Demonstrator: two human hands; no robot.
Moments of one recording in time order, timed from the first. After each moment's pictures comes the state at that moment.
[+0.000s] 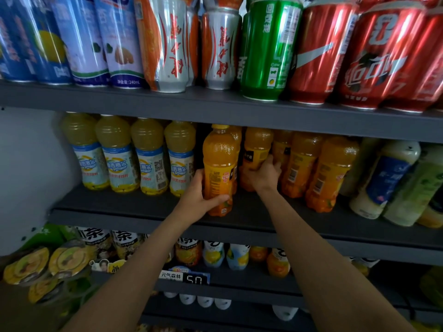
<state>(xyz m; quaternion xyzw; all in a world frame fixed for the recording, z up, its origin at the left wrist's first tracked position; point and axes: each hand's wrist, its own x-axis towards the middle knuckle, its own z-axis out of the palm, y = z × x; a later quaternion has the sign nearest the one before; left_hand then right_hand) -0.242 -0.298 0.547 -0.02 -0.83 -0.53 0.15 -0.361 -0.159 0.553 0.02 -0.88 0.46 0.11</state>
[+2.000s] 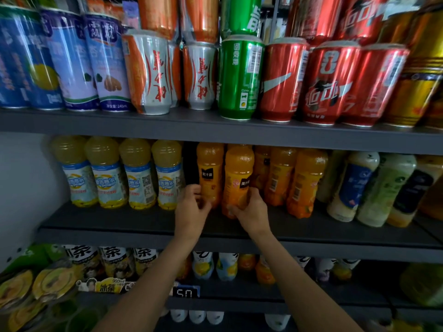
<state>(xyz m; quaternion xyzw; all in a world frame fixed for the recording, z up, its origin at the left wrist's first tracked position) -0.253 -0.269 0.531 0.09 -0.85 -0.41 0.33 -0.296 -0.130 0.532 0.11 -0.86 0.49 0.08</state>
